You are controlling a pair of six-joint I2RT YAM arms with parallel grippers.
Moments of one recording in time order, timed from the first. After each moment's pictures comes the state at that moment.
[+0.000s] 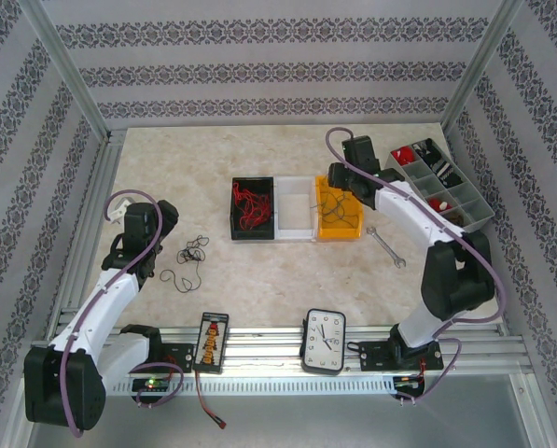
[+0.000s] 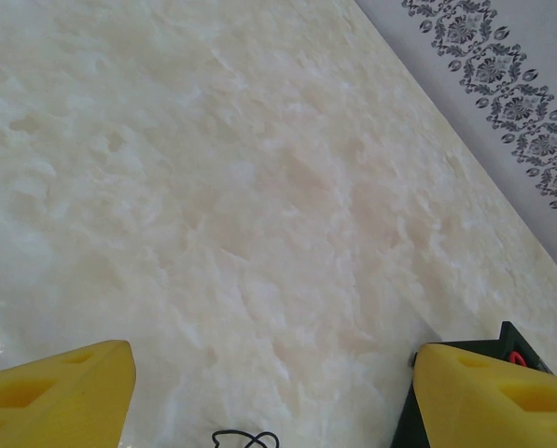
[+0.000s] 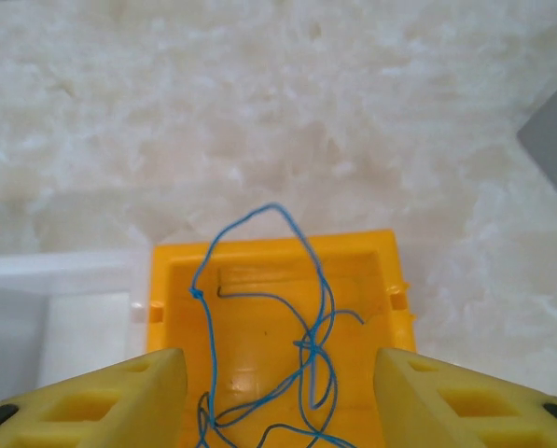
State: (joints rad) left arm -0.07 0.97 0.57 -0.21 -0.23 -0.89; right arm 0.31 1.61 1.25 -0.44 0.17 0.35
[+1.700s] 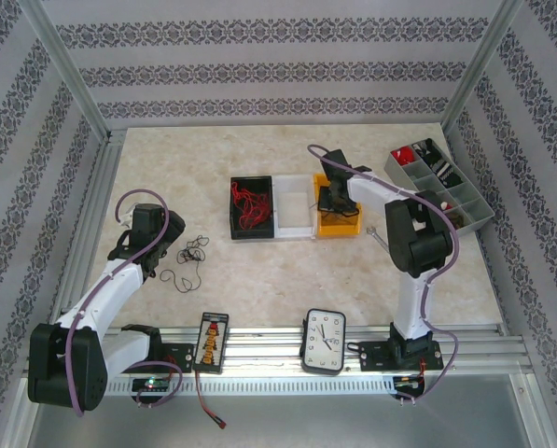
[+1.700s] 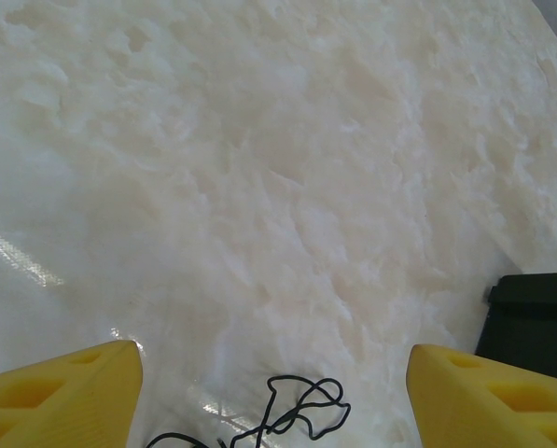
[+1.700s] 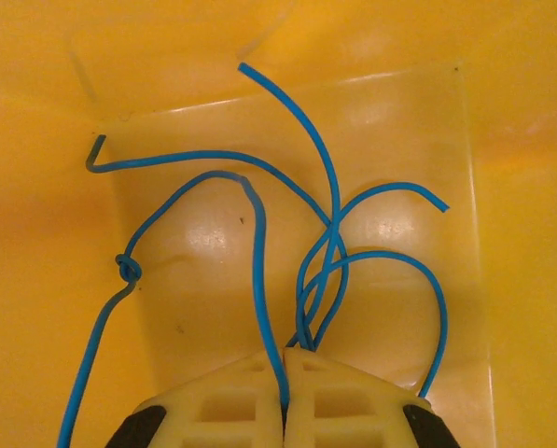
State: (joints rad) left arm -0.07 1.08 0.57 -0.28 -0.16 -0.86; right arm 0.32 2.00 1.39 -0.61 0.06 0.47
